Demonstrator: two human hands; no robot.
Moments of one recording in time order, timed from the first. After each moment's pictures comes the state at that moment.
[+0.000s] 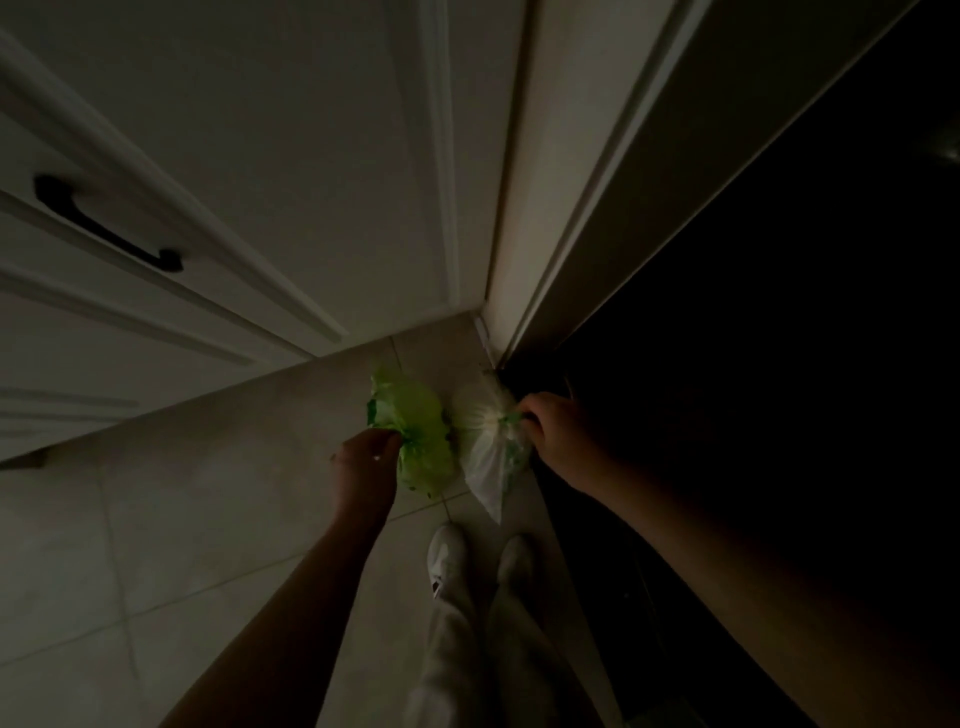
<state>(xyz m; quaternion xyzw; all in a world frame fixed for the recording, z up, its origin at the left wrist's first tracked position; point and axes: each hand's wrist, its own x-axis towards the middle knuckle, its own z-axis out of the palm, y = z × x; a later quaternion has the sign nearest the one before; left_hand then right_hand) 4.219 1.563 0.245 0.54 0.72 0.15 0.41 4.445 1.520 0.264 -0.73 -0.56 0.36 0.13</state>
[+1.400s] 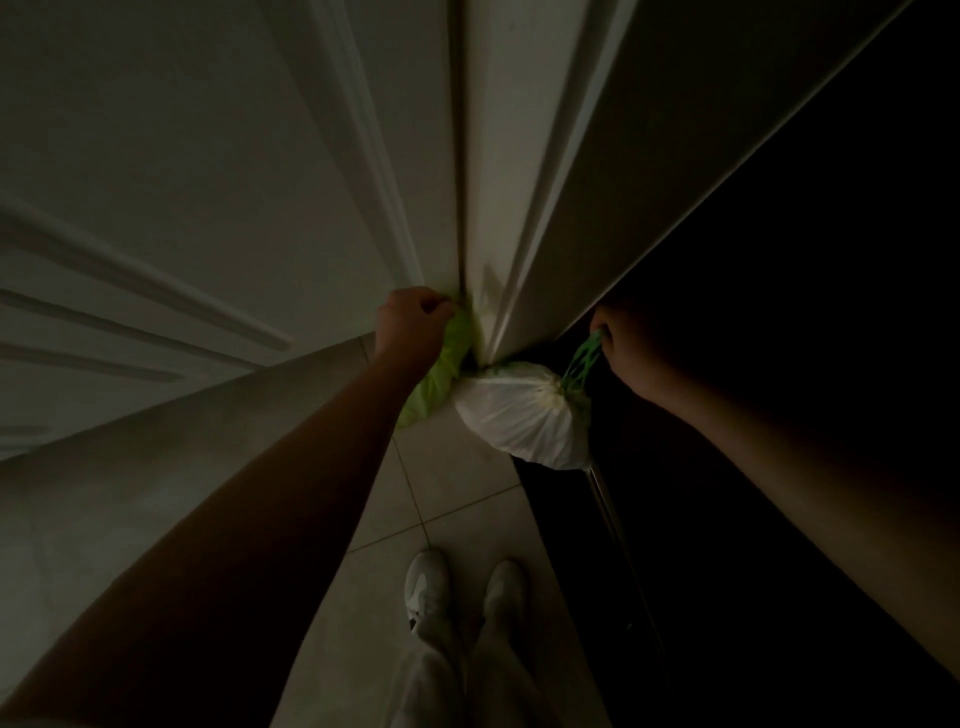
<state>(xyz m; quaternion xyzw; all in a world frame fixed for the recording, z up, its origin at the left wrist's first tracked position) 4.371 1.703 0.179 0.60 0.64 0.15 0.45 4.588 1.598 0.184 -0.80 -0.56 0.23 0.03</state>
